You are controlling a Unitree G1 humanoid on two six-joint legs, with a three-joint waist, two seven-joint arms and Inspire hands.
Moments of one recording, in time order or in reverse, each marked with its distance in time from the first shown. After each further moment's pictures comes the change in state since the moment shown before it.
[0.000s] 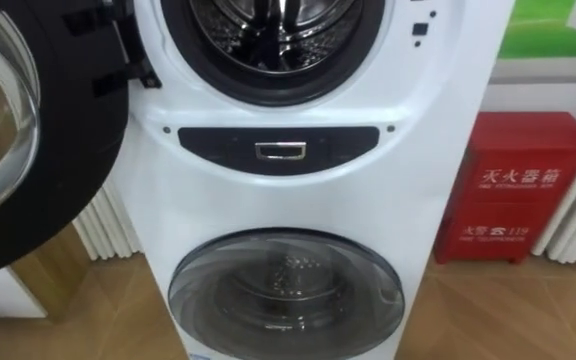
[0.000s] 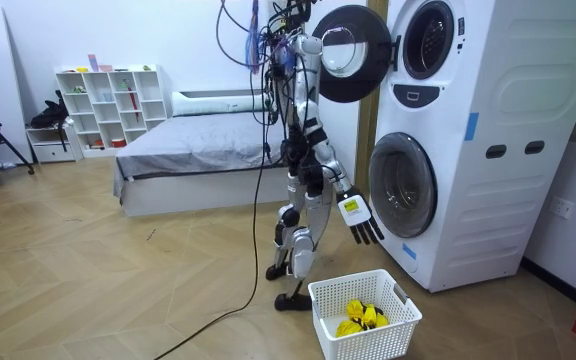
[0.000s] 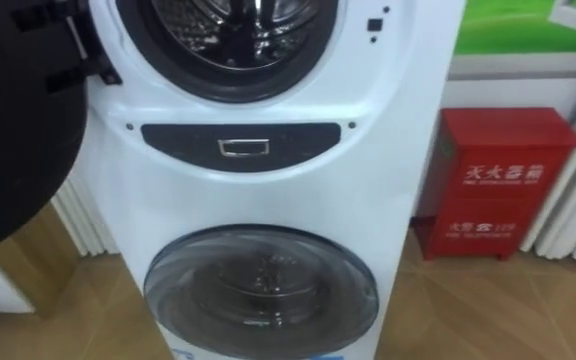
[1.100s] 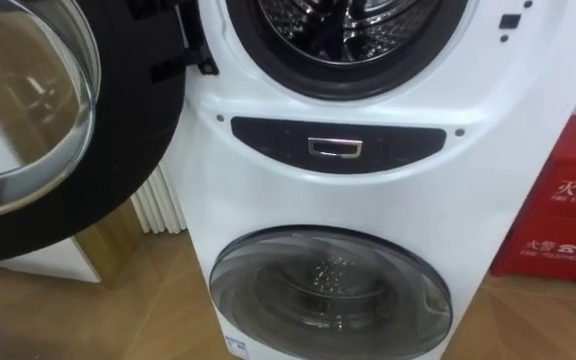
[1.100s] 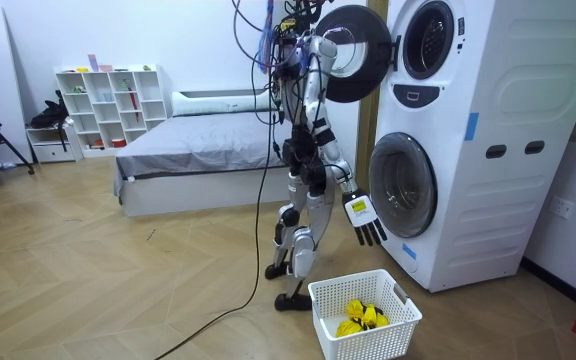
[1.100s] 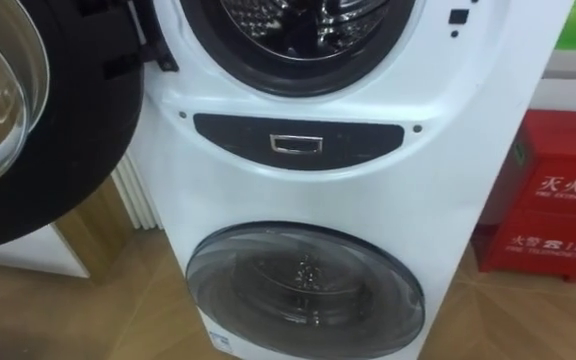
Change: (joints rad) left arm -0.280 0.450 0.179 0.033 -0.054 0.107 -0.057; right arm 0.143 -0.001 -0.174 -0.095 -0.171 0.035 0.020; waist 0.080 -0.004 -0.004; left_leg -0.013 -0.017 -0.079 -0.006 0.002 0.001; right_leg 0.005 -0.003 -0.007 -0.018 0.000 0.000
